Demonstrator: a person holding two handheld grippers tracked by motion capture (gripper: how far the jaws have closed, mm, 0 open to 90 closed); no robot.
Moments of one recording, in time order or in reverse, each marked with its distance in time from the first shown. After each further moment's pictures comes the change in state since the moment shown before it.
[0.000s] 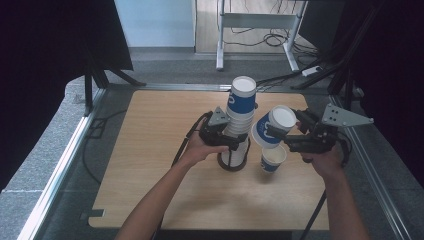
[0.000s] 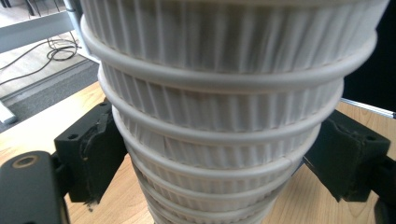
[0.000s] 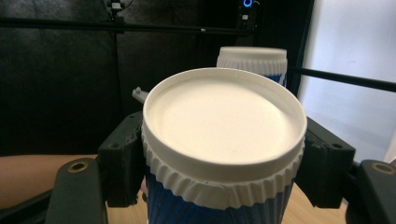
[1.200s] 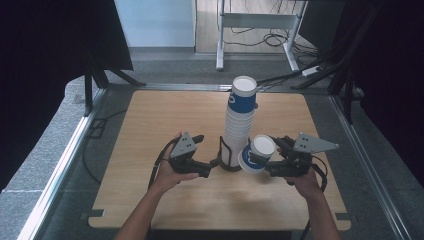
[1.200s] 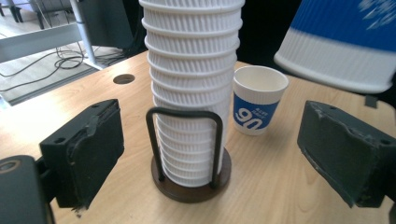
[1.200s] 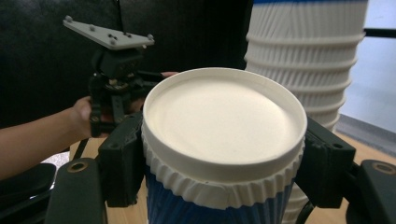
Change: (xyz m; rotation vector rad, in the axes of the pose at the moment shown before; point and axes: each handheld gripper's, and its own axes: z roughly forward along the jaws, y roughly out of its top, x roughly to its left) left arm -0.016 -0.072 -0.087 -0.093 0.001 -0.026; right arm 0.026 -0.078 0.020 0.096 0.026 0.060
